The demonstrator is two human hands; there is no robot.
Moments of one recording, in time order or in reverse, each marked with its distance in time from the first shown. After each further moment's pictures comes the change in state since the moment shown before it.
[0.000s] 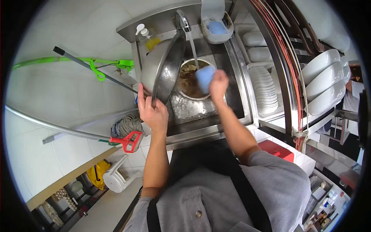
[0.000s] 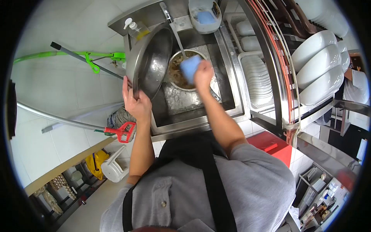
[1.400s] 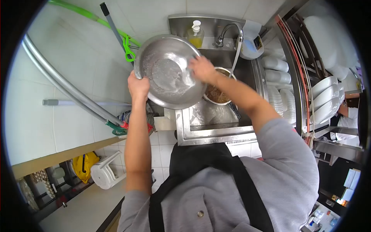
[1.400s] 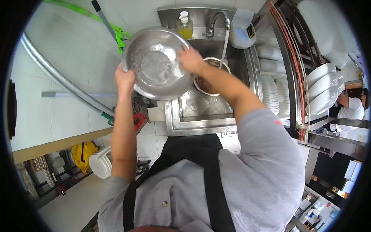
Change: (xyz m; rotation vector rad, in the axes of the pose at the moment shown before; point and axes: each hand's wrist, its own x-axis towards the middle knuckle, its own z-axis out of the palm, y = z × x) left_hand 0.079 -0.195 -0.084 -0.278 -0.253 -0.795; right_hand -0.034 -0.098 0.174 -1.124 -1.011 -1.190
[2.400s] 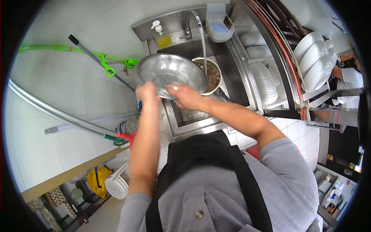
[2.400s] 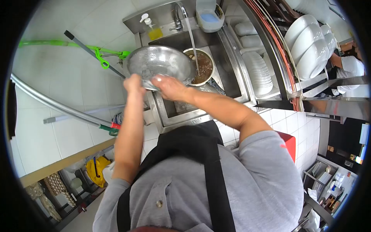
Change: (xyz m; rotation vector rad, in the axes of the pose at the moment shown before) left_hand -0.063 0.005 0.121 -0.530 0.083 -0.385; right_hand -0.132 -0.072 -0.026 0.638 0.354 0.067
